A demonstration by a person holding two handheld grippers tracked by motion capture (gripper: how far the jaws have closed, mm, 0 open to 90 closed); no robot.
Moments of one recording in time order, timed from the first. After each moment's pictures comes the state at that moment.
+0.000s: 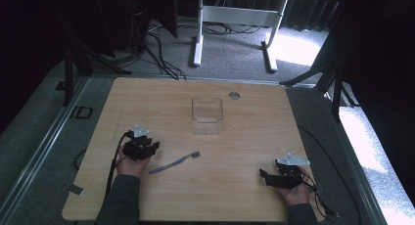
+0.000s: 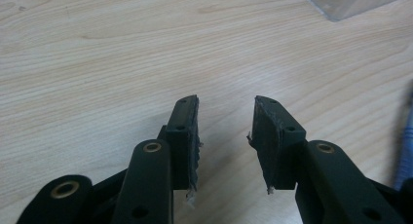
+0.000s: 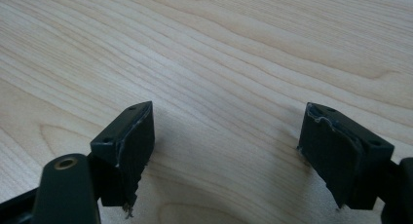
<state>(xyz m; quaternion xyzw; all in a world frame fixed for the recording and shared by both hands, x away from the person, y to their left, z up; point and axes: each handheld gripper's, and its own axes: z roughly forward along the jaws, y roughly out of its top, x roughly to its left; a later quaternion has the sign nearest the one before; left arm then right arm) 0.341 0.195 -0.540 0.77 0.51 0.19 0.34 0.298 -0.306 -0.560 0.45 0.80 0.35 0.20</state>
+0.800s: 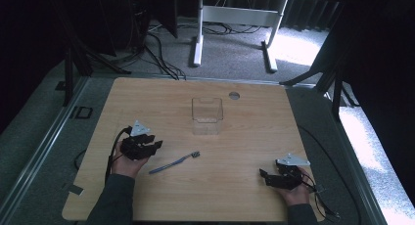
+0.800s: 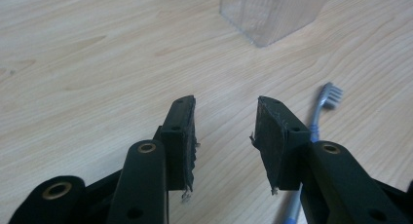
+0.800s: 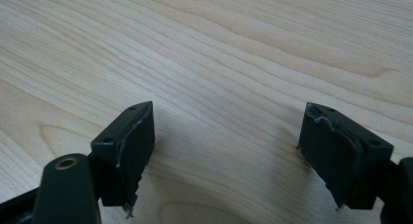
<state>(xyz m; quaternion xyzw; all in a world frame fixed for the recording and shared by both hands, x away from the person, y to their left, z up) 0.325 0.190 -0.493 0.79 0.45 0.18 0.37 0.297 -0.306 -0.560 0.45 0.80 0.35 0.20</state>
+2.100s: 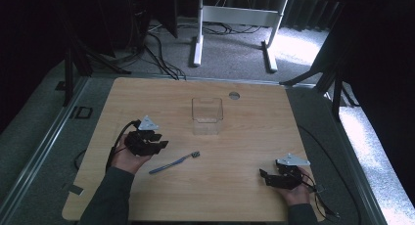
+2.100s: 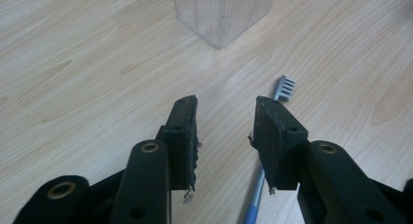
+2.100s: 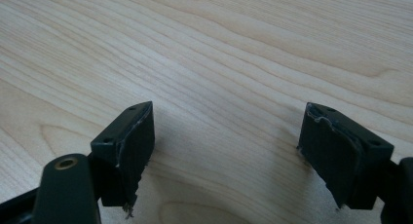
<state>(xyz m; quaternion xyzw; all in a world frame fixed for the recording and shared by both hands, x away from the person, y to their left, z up) 0.327 0.173 -0.459 0.84 0.39 0.15 0.34 0.297 -0.306 -0.560 0.45 0.80 0.35 0.20</state>
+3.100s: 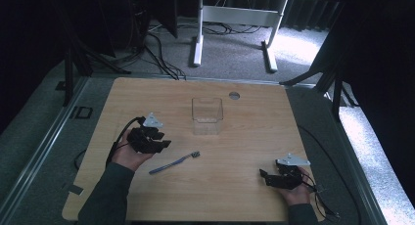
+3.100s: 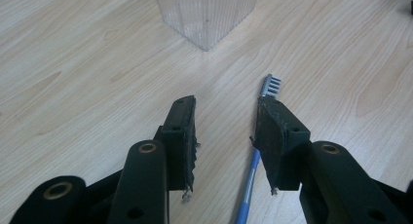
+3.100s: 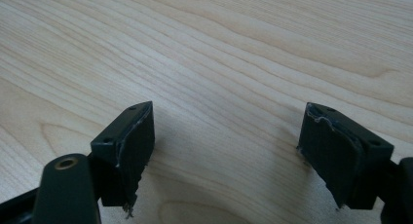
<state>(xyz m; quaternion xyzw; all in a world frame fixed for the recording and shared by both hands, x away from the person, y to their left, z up) 0.331 0.164 -0.444 0.87 0.36 0.13 0.32 0.297 -0.306 -0.560 0.45 0.80 0.35 0.20</state>
